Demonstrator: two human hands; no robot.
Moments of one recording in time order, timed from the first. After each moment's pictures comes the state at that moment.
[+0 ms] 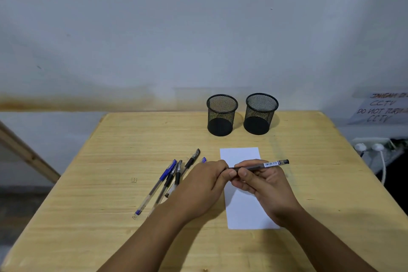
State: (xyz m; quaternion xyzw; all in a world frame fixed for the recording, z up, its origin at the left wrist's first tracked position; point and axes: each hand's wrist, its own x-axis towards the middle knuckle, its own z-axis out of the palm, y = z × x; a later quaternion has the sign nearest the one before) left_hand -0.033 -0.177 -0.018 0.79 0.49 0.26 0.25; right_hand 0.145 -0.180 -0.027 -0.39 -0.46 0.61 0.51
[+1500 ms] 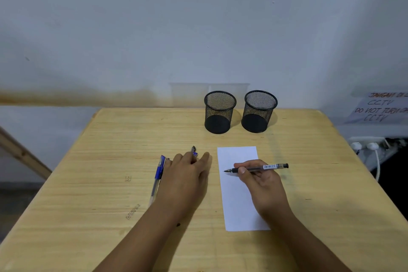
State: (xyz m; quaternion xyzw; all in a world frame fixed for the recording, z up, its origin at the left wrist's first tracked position) left_hand -0.052 -0.158 -0.067 0.75 0.64 0.16 0.00; right_hand 0.143 -0.176 -0.054 -0.54 -0.51 0.46 0.49
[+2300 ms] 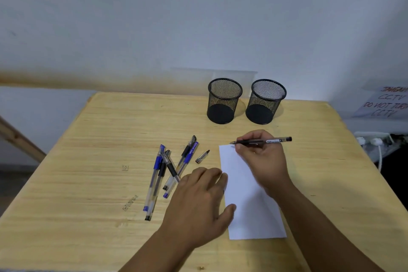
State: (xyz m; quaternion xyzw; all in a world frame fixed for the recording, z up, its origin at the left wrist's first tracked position) left_hand -0.032 -0.208 -0.075 0.81 0.56 0.15 0.07; right_hand 0.134 -0.129 -0.042 -0.56 -0.51 0.43 0.50
